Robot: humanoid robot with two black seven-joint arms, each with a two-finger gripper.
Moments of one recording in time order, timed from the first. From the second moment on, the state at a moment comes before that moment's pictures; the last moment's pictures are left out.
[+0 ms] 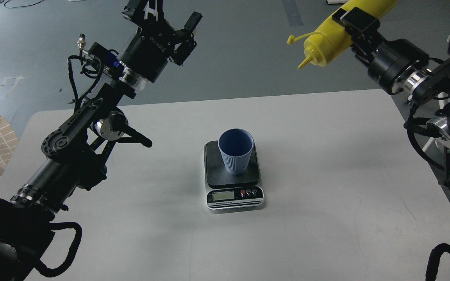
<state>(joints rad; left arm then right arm) -0.82 0.15 -1.02 -0.89 0.74 -0.47 -0.49 0.49 -0.10 1.49 1.56 -1.67 0.49 -0.27</state>
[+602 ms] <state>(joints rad) -0.82 0.15 -1.04 -0.89 0.74 -0.47 -0.49 0.52 -0.05 1.11 1.55 -2.10 0.30 -0.18</state>
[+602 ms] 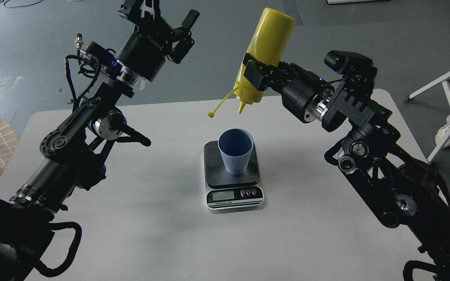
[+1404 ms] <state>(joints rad) -0.82 0.17 -1.04 -0.89 0.74 -0.47 -0.49 0.43 -0.08 1.06 1.55 -2.18 0.26 -0.13</state>
